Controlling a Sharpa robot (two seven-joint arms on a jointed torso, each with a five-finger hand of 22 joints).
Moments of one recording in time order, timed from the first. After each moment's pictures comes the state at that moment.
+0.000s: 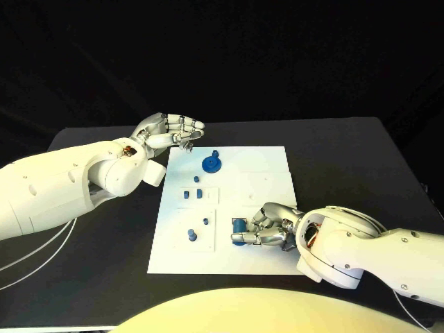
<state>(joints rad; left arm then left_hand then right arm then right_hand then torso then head) 1.13 -0.86 -0.01 1.44 -0.22 -0.16 0.30 1.43 -0.22 0.63 0.06 0.09 0.79 0.20 0.34 0.30 0.85 0.15 0.49 0.24 1.03 0.08 1.30 0.62 0.17 0.86 0.17 1.02 0.83 0.99 -0.87 -0.12 1.90 -1.11 -0.28 -0.54 1.04 0.00 -0.15 0.29 0.24 1.01 0.07 0.44 0.59 1.46 -0.01 1.39 1.31 1.46 -0.07 1.54 1.31 0.08 1.47 0.04 1.16 1.31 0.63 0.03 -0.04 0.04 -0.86</state>
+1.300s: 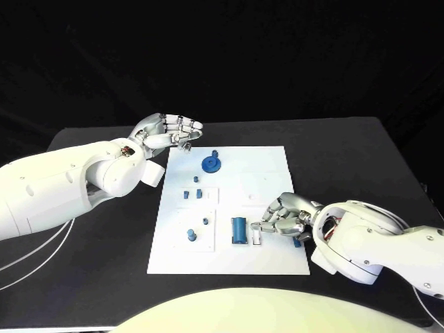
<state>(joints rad) 1.13 -0.87 -0.01 1.44 -0.22 -0.15 0.30 1.43 -0.22 0.63 0.06 0.09 0.79 0.20 0.34 0.30 0.85 0.15 0.50 0.24 1.03 0.08 1.30 0.62 0.17 0.86 0.17 1.02 0.83 1.02 -0.96 -0.12 1.93 -1.13 -0.33 -0.51 1.26 0.03 -0.06 0.29 0.24 1.00 0.06 0.43 0.57 1.46 -0.01 1.41 1.30 1.47 -0.08 1.54 1.31 0.08 1.47 0.04 1.17 1.31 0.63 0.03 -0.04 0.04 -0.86</state>
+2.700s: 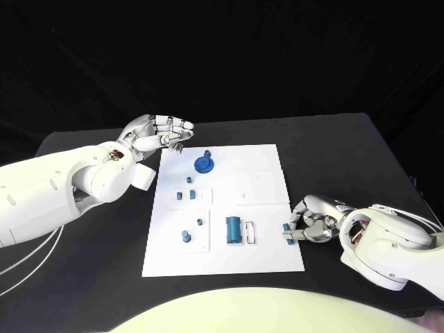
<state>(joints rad) 1.13 -0.88 -0.01 1.46 -0.22 -0.16 0.31 1.42 -0.23 0.62 0.07 0.09 0.79 0.20 0.34 0.30 0.85 0.15 0.50 0.24 1.02 0.08 1.30 0.61 0.17 0.86 0.17 1.02 0.83 0.97 -1.13 -0.12 1.94 -1.39 -0.32 -0.51 1.30 -0.11 0.03 0.29 0.24 1.03 0.06 0.39 0.54 1.47 0.00 1.43 1.31 1.47 -0.06 1.55 1.31 0.06 1.47 0.04 1.23 1.31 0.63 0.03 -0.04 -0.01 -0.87</state>
